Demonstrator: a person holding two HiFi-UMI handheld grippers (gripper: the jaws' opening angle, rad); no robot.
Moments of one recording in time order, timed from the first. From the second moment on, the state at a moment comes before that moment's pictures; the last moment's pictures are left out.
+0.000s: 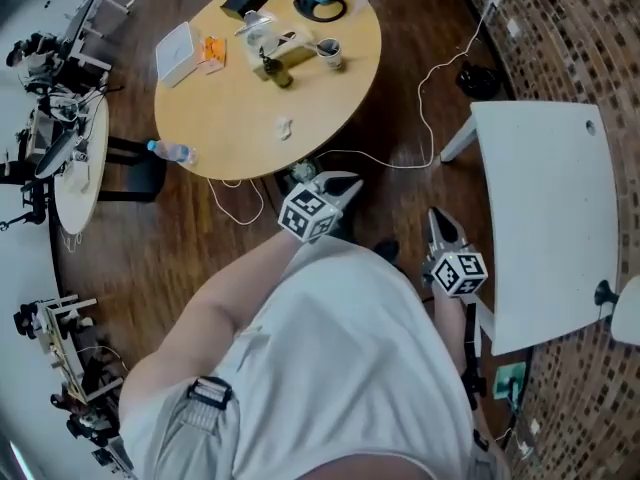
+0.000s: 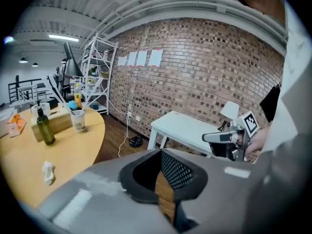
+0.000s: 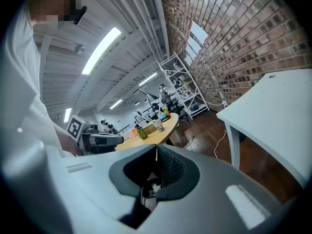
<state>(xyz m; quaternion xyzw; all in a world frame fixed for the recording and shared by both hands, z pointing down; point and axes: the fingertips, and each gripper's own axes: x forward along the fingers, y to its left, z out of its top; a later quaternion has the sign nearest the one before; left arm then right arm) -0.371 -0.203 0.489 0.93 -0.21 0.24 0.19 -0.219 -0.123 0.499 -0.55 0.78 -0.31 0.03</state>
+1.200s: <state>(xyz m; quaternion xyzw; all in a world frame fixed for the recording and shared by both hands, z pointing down) -0.601 -0.393 0.598 0.86 -0.34 0.34 0.16 -0.360 -0.306 0.481 -0.49 0.81 -0.30 -0.12</state>
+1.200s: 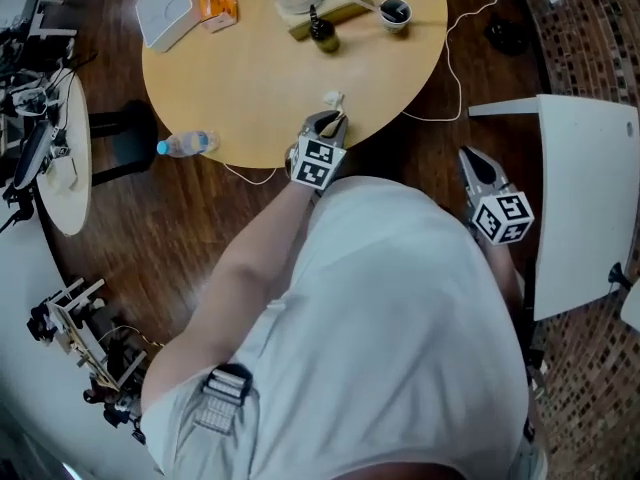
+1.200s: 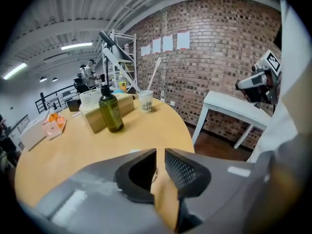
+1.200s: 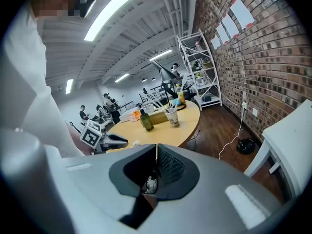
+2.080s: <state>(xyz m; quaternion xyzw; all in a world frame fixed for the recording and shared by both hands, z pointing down) -0.623 -0.410 0.670 0.82 0.01 0.58 0.02 -0.357 -0.305 0.502 -0.57 0.73 -0.36 -0.10</state>
